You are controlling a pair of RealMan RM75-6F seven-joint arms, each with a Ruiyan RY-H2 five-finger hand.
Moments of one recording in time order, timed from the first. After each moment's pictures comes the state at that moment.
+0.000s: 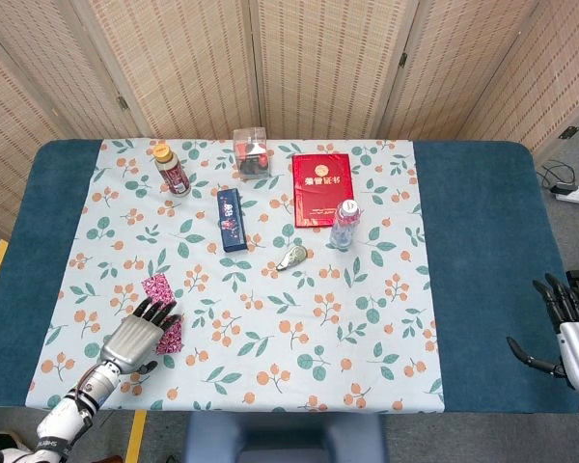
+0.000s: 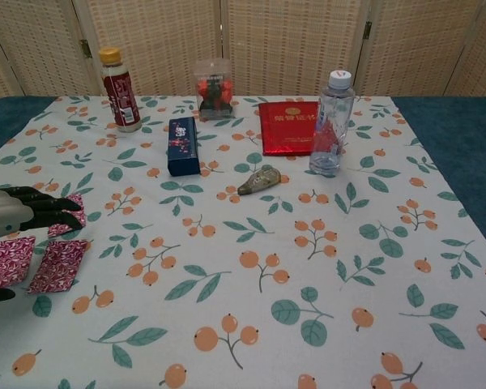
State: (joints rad) left arm -0.61 -1.25 0.15 -1.80 1.14 1.02 0.64; right arm 0.03 -1.07 0.04 -1.55 -1.50 1.46 0.19
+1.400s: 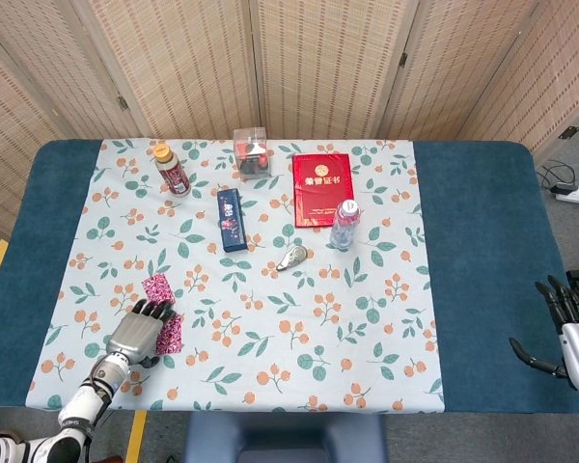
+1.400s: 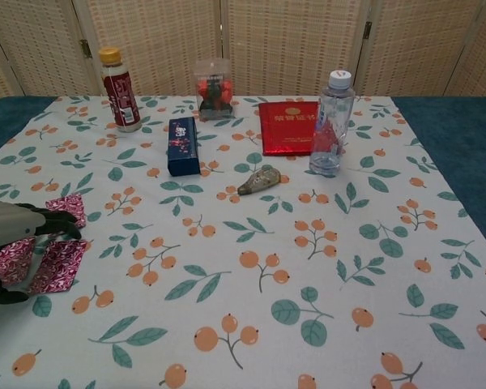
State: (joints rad) left arm -0.67 -1.33 0.10 -1.77 0.81 0.99 0.71; right arm 0.03 -1.07 0.04 -1.54 -1.48 1.45 0.20
